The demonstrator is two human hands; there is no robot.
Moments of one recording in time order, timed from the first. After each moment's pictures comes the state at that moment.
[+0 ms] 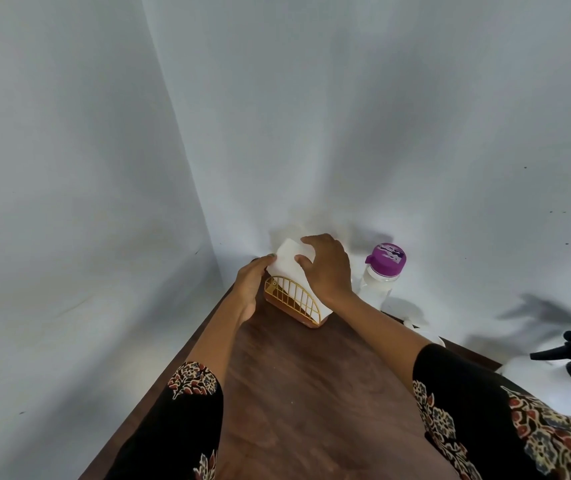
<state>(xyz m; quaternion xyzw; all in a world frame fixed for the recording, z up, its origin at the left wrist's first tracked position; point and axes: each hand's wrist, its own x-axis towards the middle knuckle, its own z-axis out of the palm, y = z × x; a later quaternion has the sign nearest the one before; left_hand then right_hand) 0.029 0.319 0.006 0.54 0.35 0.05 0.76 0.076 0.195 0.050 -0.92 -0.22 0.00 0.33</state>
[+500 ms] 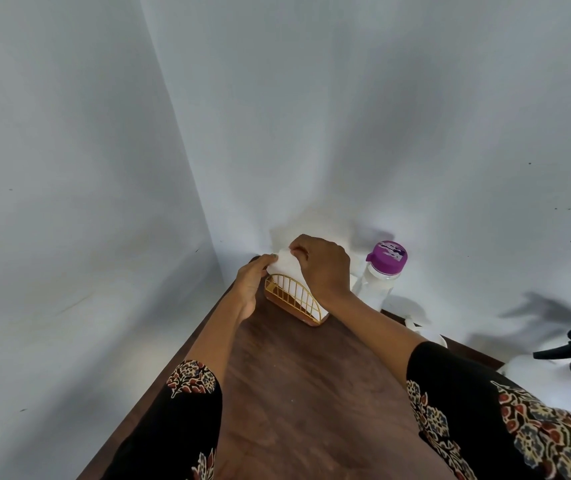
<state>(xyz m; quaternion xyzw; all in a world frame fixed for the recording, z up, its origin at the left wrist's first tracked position) 0.026 0.320 0.007 0.55 0.34 0.04 0.76 0.069 0.199 0.052 -0.90 -0.28 -0.09 0.33</state>
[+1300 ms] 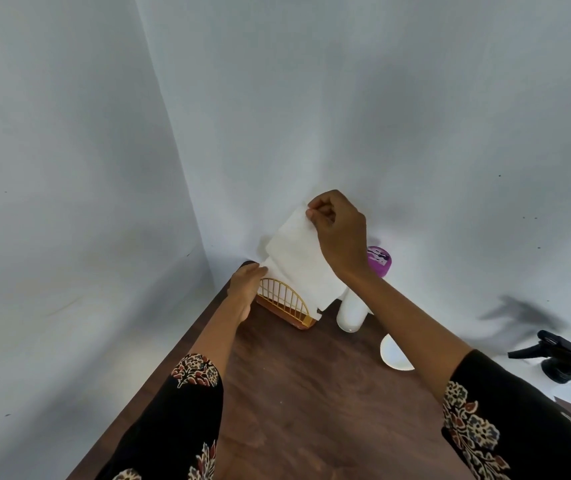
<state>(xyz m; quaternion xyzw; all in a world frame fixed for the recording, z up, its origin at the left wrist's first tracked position) 0.032 0.317 -0.003 0.62 0.37 0.06 0.68 0.082 0.178 0.121 -0.82 -0.23 -0.11 0.52</state>
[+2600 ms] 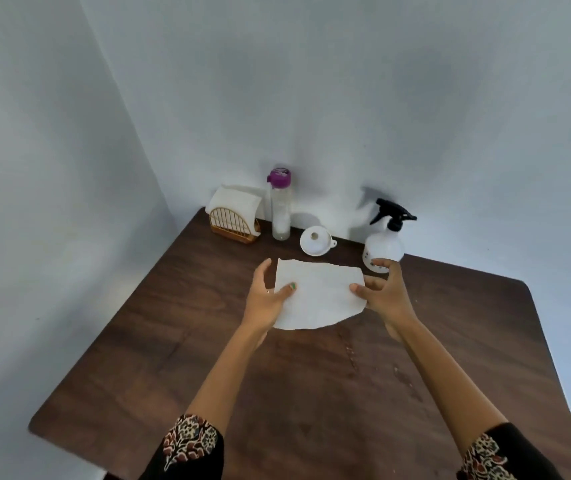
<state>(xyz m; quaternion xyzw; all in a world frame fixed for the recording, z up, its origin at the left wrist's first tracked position) -0.201 0.082 0.070 0.69 0.22 0.02 0.69 -0.142 -0.118 0.073 -0.75 0.05 0.13 0.65</state>
